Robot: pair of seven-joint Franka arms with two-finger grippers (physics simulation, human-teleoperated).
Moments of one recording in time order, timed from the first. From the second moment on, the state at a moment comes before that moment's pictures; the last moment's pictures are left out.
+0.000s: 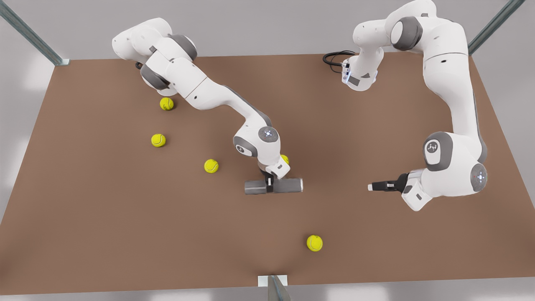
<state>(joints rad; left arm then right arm) 0.09 0.56 -0.20 -1.32 -0.32 1.71 -0.08 0.58 0.94 0.28 -1.26 -0.54 2.32 -0.50</state>
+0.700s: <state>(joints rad) 0.04 0.72 -0.38 -1.60 -0.84 2.16 0.19 -0.03 0.09 0.14 -1.52 -0.17 1.57 -0.18</state>
